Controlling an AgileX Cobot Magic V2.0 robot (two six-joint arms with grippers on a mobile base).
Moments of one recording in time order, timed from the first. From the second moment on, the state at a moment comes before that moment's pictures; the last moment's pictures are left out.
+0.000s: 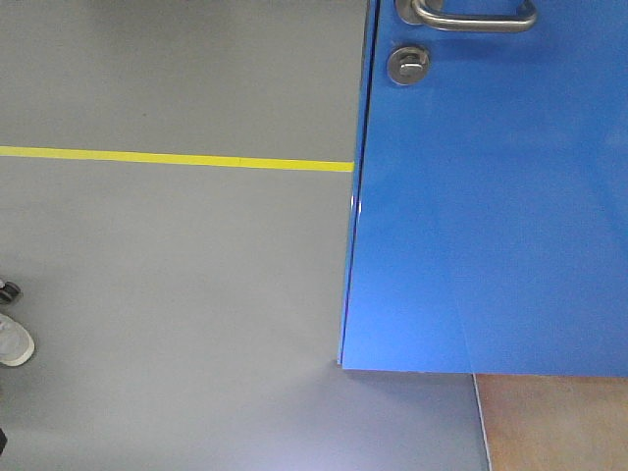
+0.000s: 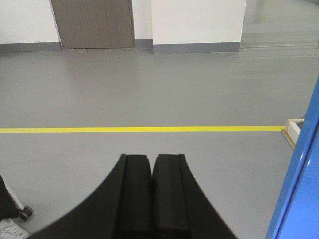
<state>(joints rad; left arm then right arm) 0.00 -0.01 0.03 0.07 0.28 -0.02 -0.19 1.78 -1.99 1.20 0.78 -0.09</state>
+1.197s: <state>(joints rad) 0.00 -0.01 0.03 0.07 0.28 -0.02 -0.09 0.55 -0.70 0.12 0.24 -0.14</state>
